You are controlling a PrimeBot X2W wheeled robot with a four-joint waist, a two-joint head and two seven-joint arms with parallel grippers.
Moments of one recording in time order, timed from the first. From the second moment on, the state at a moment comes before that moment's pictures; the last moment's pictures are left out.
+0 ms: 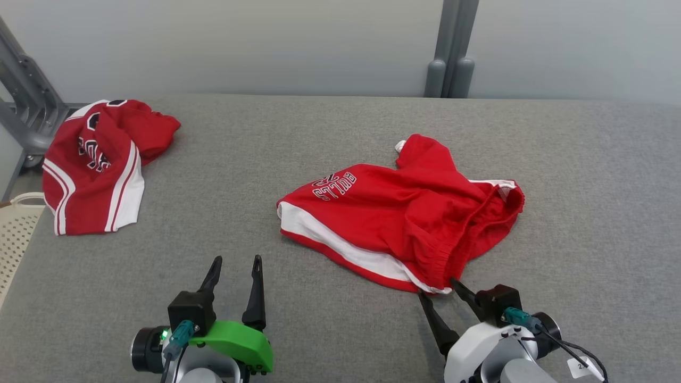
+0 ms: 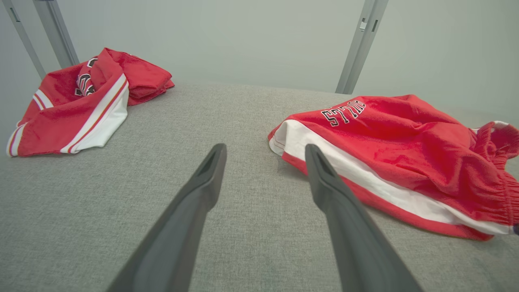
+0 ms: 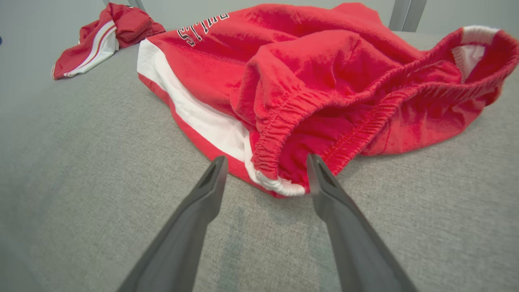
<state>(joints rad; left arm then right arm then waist) -0.15 0.07 -0.32 0.42 -0.33 0.07 -0.26 -0.23 -0.05 0.35 0.65 0.23 0.13 -0.26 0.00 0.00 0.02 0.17</state>
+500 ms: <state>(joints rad) -0.14 0.06 -0.29 0.42 -0.31 0.06 -0.26 -0.32 -0.05 0.35 0.71 0.30 0.13 -0.26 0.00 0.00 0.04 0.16</state>
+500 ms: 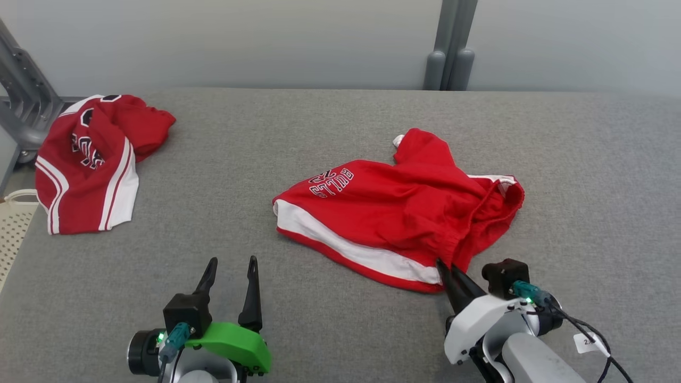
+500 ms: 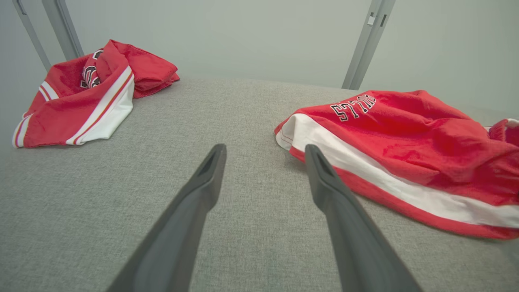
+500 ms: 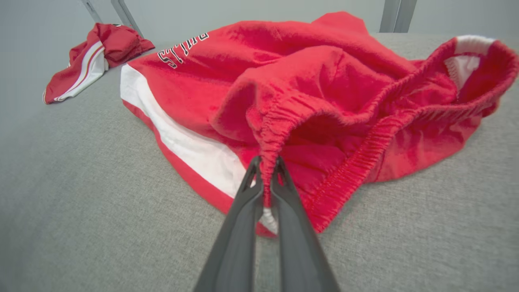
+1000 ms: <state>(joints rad) -0.13 0.05 -0.27 0.43 -0.31 0.05 -0.26 -0.30 -0.16 0.28 0.69 0.39 0.13 -0.26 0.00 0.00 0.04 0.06</state>
